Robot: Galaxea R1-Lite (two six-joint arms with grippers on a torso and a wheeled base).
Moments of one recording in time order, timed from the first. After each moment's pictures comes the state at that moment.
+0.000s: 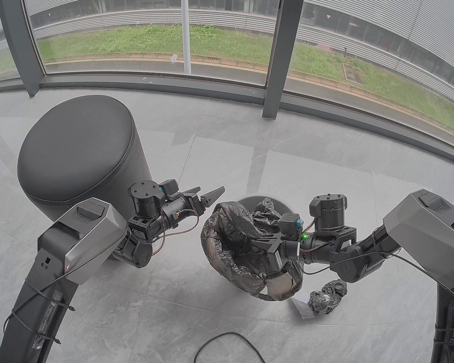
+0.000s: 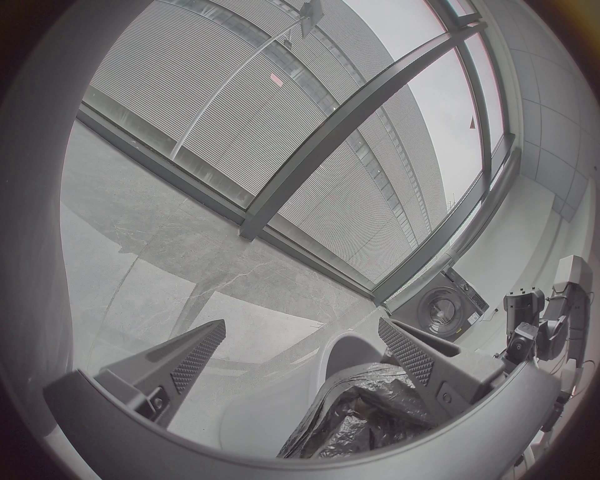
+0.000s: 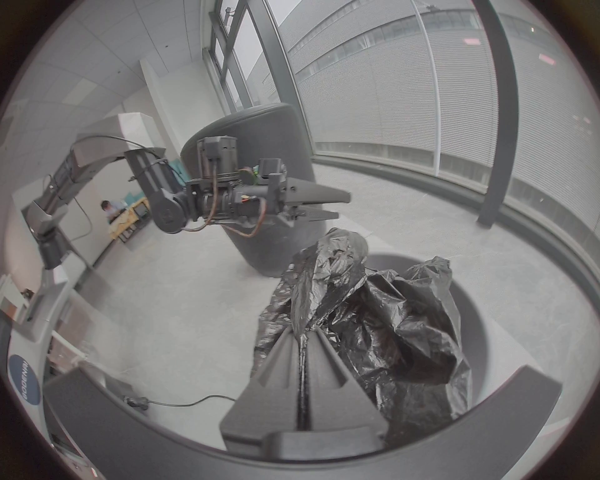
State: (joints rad) left arm -0.30 2.73 -1.68 -1.19 -0.43 -0.50; right arm 0.42 2.32 -1.18 -0.68 0.45 -0.37
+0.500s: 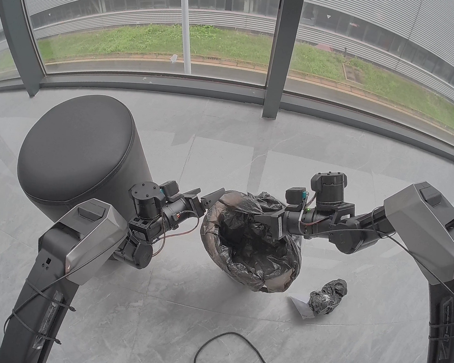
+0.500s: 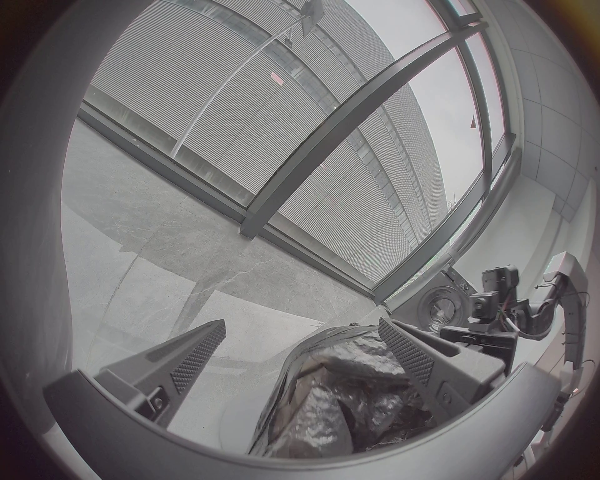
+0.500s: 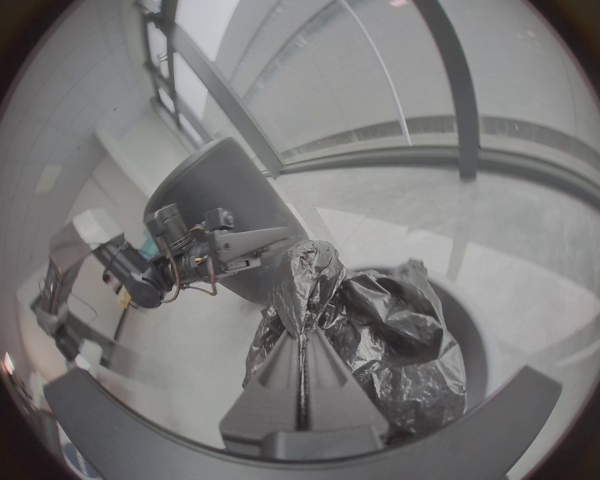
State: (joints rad) left arm -0.31 2.74 -1.68 -1.19 -0.43 -0.50; right arm 0.36 2.40 -1.49 -0.49 0.54 -0.05
